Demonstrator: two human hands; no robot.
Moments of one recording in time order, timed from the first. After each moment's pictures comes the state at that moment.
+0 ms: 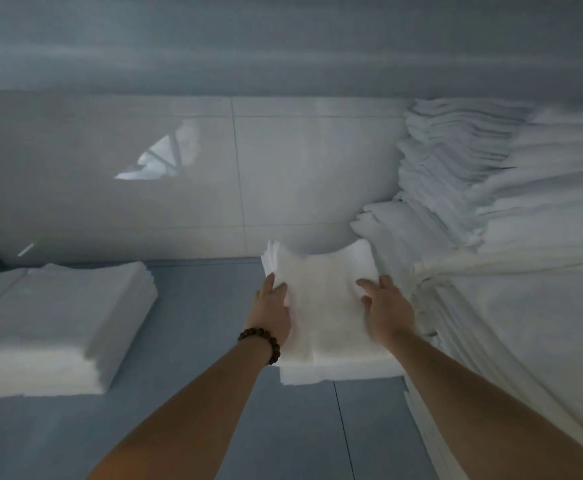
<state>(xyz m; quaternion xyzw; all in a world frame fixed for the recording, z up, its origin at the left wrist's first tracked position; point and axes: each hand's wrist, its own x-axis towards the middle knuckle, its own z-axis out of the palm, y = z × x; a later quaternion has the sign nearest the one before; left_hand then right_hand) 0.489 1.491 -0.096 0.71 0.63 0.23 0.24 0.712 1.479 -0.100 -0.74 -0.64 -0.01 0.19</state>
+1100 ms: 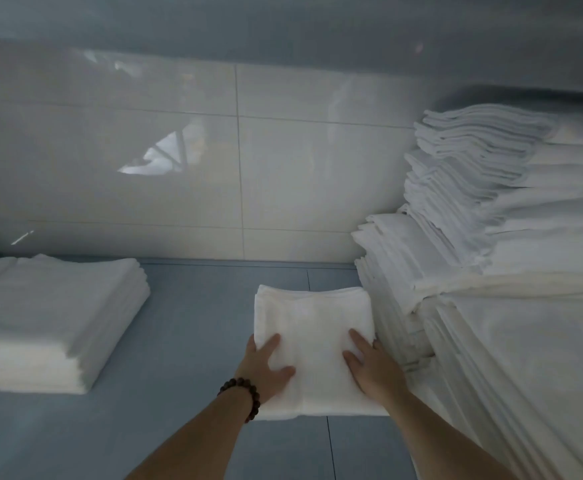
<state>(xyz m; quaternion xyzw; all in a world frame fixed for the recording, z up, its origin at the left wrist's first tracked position) 0.482 1.471 -0.187 0.63 0.63 0.21 0.41 0.723 1.457 -0.170 -0.76 -0.62 0.20 0.07</state>
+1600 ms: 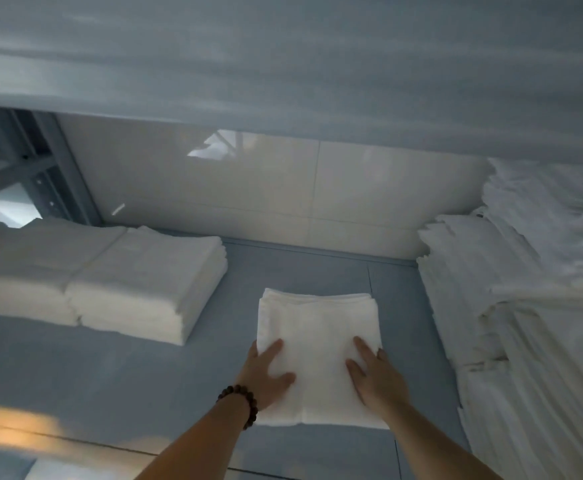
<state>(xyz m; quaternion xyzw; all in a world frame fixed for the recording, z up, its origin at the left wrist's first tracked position) 0.358 1.394 -0.176 0.58 0.67 0.22 0.42 0.600 1.409 -0.163 -0.73 -0.64 0.22 0.06</state>
